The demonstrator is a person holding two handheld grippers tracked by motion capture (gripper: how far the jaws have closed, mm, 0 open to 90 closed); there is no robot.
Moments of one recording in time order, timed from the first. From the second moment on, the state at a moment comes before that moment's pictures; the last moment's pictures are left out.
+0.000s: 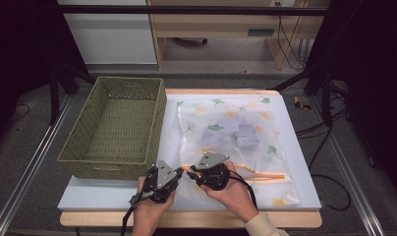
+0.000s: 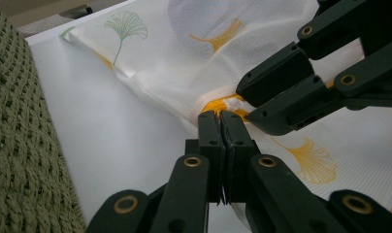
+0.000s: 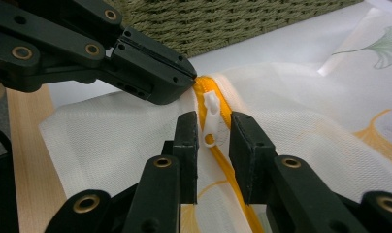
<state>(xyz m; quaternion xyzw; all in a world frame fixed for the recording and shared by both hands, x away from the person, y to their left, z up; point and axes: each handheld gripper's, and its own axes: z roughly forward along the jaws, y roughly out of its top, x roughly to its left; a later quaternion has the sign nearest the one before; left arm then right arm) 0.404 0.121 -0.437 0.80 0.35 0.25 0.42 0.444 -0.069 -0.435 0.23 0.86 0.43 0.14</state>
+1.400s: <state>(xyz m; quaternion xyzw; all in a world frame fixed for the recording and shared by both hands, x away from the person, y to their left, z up) 0.404 0.122 -0.442 0.81 0.34 0.25 0.41 0.447 -0.066 -0.440 0.24 0.87 0.42 0.13</state>
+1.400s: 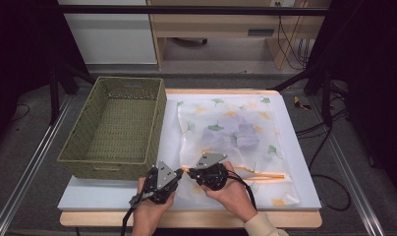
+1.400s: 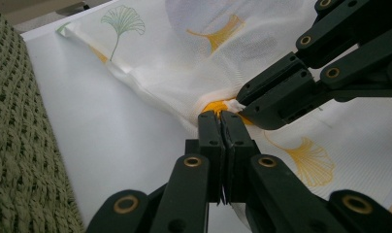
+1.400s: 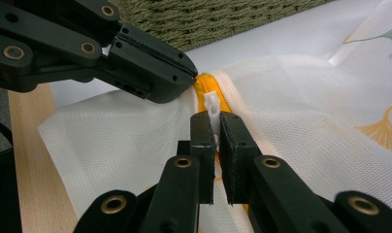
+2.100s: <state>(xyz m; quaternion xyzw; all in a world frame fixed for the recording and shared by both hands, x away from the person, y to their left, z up) 0.404 0.121 -0.441 0.80 0.35 0.24 0.42 0.445 -0.064 -0.441 0.23 0.87 0.40 0.15</state>
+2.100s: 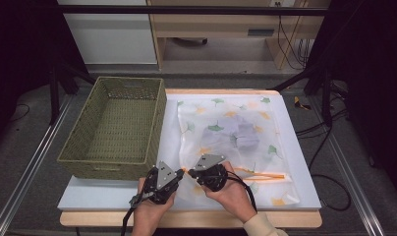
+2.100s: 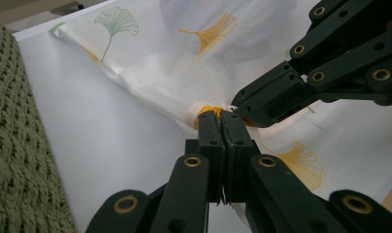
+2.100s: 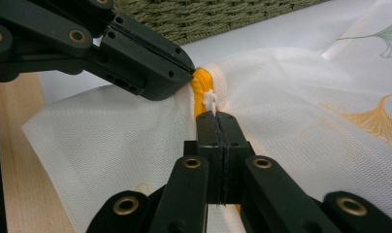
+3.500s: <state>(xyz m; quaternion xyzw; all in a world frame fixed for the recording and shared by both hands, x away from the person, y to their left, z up) 0.402 0.124 -0.437 0.80 0.35 0.24 0.43 0.446 -0.069 -0.444 0.24 0.88 0.36 0.17</state>
